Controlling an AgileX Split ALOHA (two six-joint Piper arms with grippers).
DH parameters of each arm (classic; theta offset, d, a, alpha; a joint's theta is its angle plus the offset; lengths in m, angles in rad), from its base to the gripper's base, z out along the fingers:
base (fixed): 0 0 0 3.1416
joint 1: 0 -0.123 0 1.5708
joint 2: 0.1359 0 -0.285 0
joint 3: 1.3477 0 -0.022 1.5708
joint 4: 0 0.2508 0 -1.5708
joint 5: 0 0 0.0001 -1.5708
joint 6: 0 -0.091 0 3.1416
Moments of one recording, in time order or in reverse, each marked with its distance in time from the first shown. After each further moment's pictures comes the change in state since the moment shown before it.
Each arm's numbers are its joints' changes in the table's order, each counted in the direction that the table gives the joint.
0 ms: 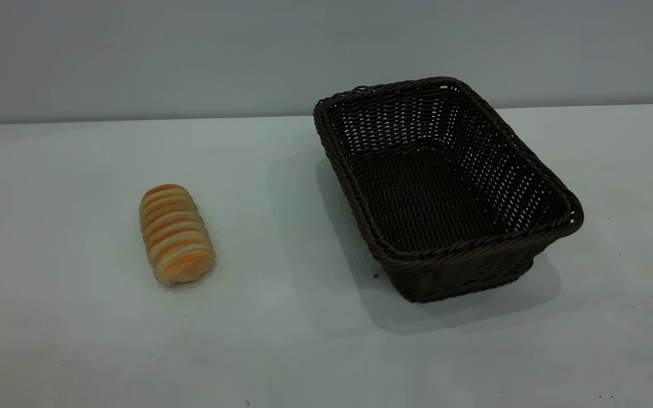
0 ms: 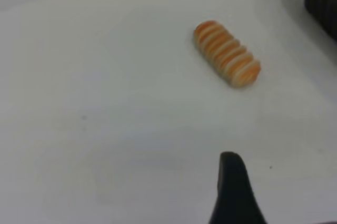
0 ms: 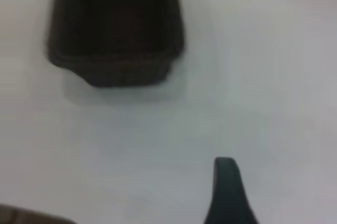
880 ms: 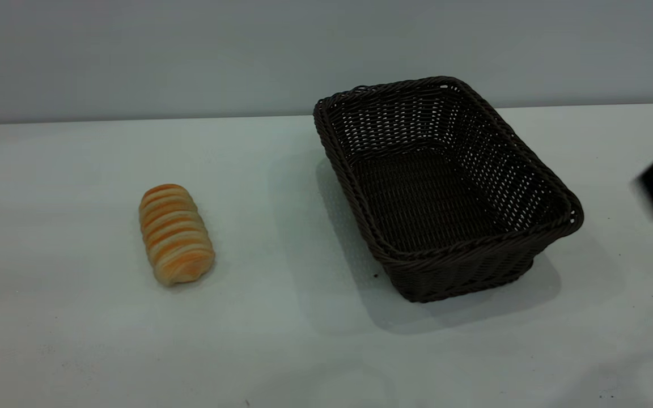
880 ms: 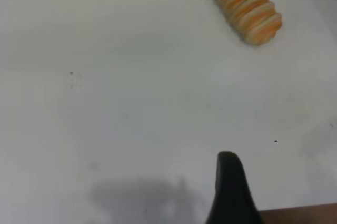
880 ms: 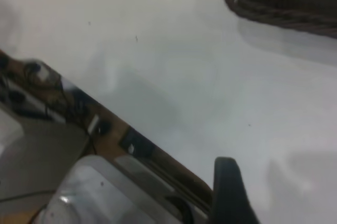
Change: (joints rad) left arm 0.000 0.610 -0.129 0.014 -0.173 0.035; right arm -0.185 1.153 -0.105 0.567 -0.372 0.580
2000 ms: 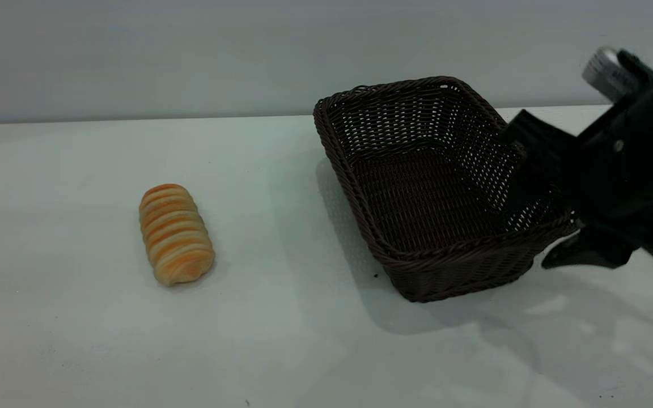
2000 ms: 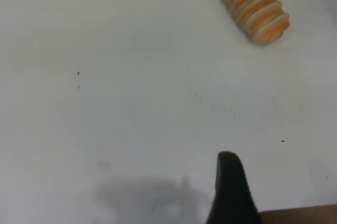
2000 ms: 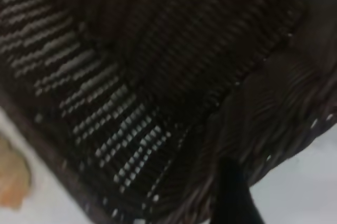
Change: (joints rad) left arm 0.000 0.000 0.000 0.014 0.000 0.000; right arm -0.162 0.635 -0.101 0.480 -0.630 -0.630
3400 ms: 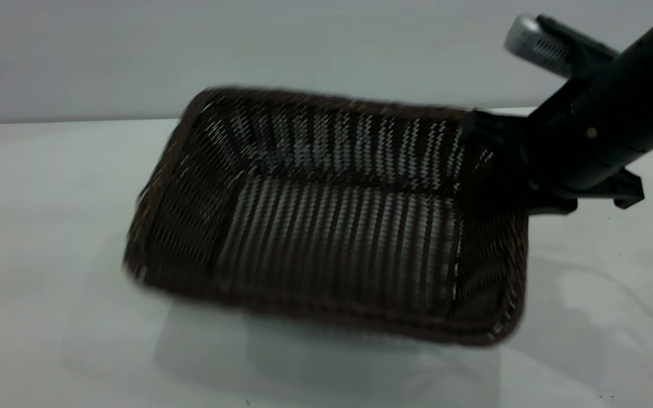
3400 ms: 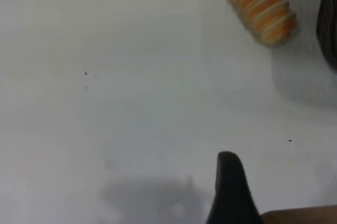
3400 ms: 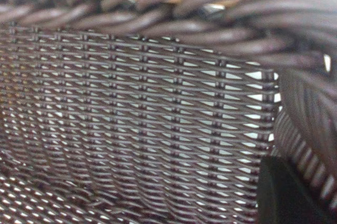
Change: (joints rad) left arm 0.000 0.000 0.000 0.018 0.001 0.000; right arm 0.018 0.048 -0.117 0.053 0.122 0.604
